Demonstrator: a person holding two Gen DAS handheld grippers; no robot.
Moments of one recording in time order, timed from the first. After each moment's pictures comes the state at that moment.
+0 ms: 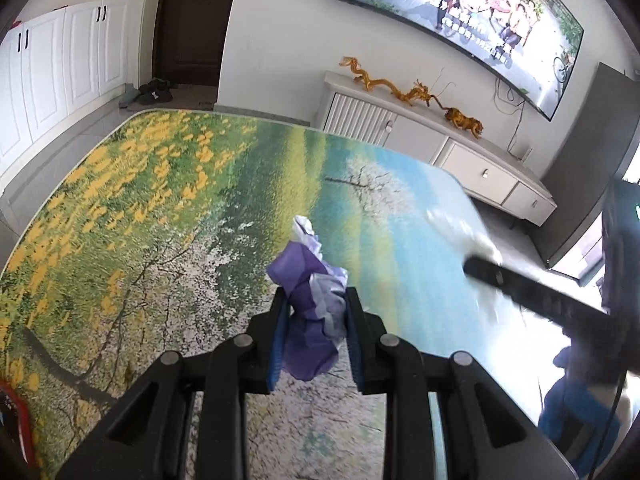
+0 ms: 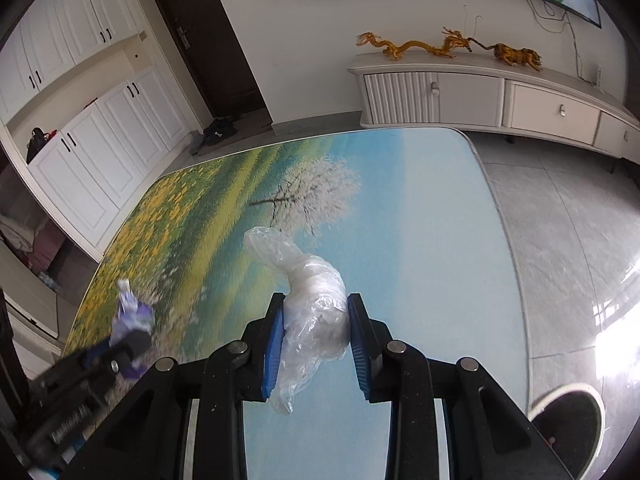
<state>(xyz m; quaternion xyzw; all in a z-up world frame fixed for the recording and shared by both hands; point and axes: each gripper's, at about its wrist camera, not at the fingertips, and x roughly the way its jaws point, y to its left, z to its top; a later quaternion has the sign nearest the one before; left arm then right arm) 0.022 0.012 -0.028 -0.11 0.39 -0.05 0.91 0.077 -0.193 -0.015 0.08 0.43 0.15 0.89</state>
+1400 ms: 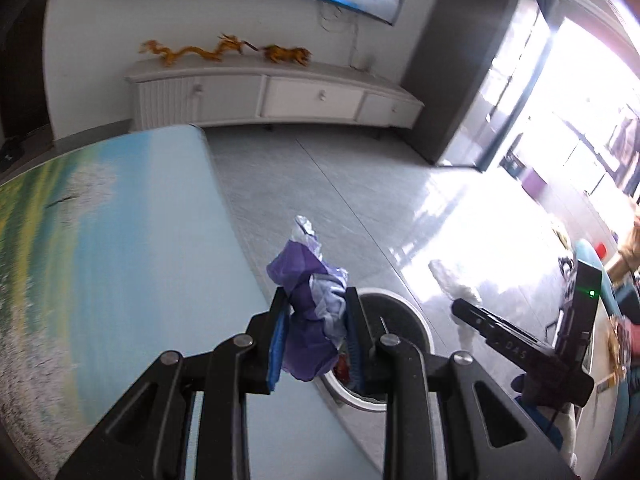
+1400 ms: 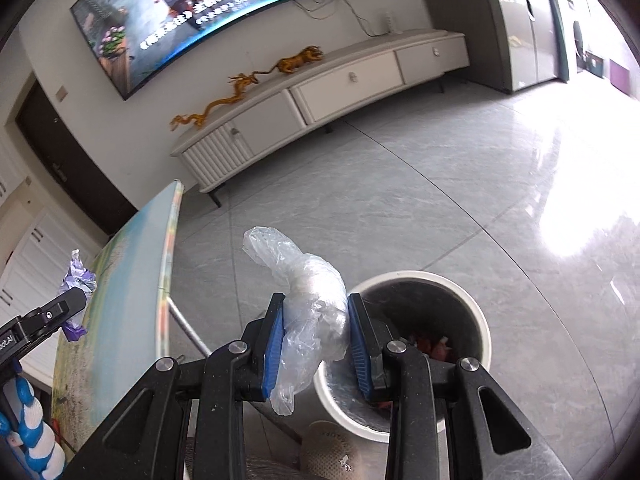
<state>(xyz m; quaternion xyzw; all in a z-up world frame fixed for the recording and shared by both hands) -0.024 -0.252 0.012 0.00 0.43 -0.31 0.85 -0.113 -0.463 -0.030 0.26 0.38 -0.10 0.89</state>
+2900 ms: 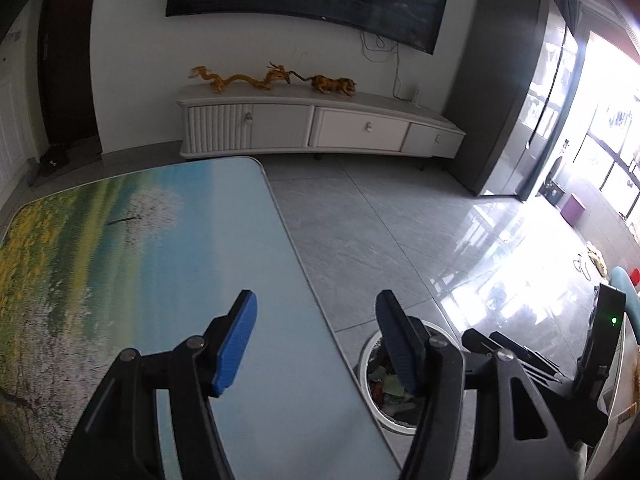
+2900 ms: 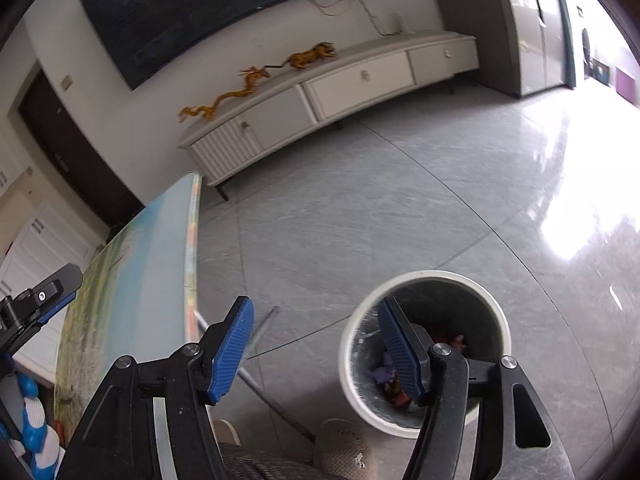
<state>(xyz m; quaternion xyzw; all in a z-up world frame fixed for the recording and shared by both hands) -0.007 -0.200 0.044 -0.01 0.38 -0.21 0.90 -0.093 -0.419 -0.005 0.23 0.38 -0.08 0.89</state>
